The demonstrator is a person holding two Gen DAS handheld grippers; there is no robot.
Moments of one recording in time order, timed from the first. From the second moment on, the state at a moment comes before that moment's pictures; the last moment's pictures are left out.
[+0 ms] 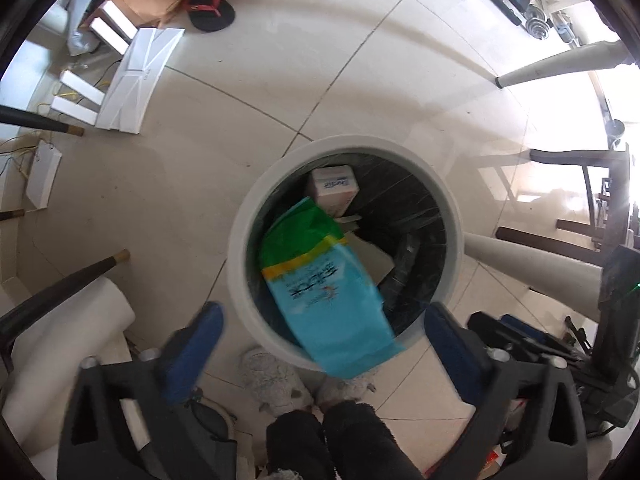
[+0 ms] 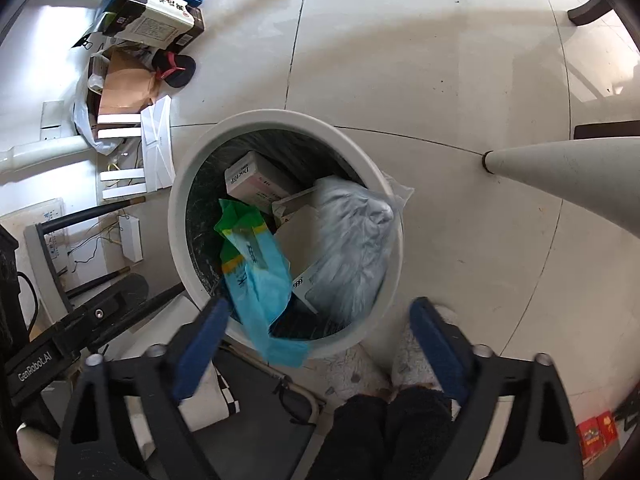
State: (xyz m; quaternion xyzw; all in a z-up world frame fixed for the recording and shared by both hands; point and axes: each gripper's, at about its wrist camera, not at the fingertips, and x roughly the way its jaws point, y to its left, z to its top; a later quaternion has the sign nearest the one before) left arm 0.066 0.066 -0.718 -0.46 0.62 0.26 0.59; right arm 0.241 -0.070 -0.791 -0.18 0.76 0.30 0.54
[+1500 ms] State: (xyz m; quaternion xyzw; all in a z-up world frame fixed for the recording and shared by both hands) left arm -0.018 -0.046 -0.209 -0.29 0.59 0.12 0.74; right arm 0.130 -0.240 -0.202 -0.12 0.68 0.36 0.63
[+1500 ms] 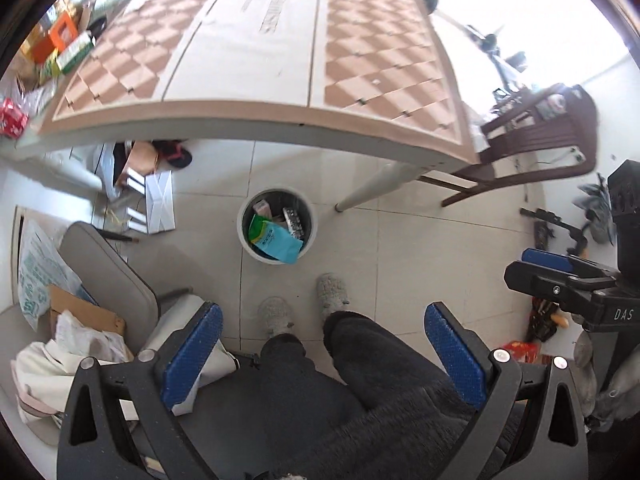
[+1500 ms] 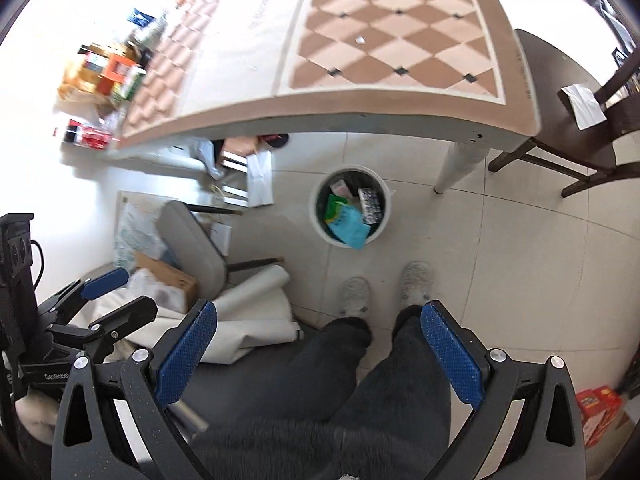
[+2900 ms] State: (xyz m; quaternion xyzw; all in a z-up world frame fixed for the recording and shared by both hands) left arm -0.045 -0.079 -0.115 -0.31 0.53 0.10 0.78; right arm 0.054 -0.288 -0.090 -0.07 0.64 0.40 0.65
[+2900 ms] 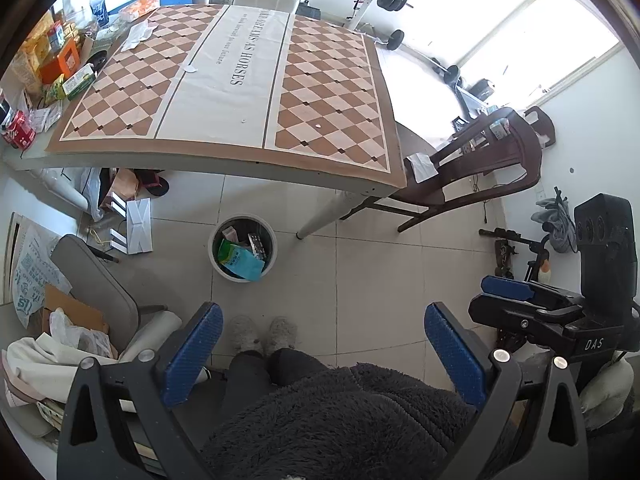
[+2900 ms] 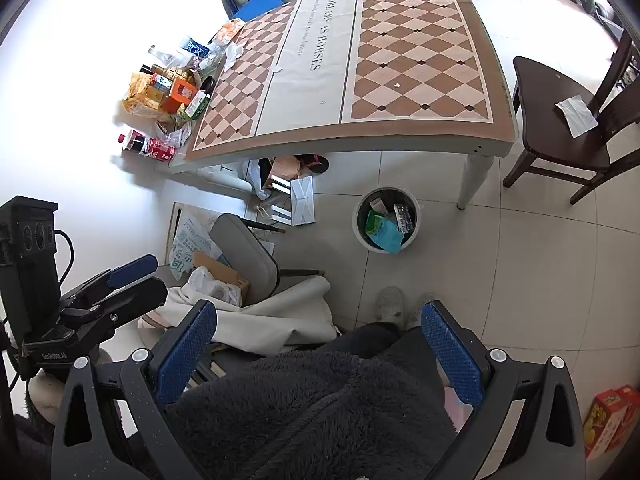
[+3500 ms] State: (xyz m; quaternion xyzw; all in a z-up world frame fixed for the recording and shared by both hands) left arm -0.042 -0.083 -0.113 -0.30 0.53 0.10 0.79; right arm 0.049 -0.289 -0.092 -0.06 0.64 0.40 0.65
